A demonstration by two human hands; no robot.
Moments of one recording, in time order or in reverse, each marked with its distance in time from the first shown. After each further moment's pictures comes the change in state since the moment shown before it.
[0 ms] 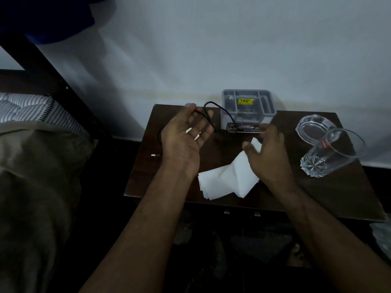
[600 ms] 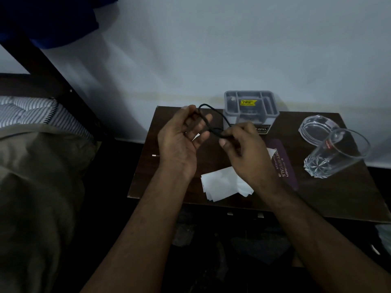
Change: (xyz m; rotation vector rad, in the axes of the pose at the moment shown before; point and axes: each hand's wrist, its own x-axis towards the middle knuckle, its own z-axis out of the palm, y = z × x) left_hand 0.004 0.006 -0.010 0.053 0.020 0.053; right_hand -0.004 -0.026 0.024 0.104 -0.096 -0.414
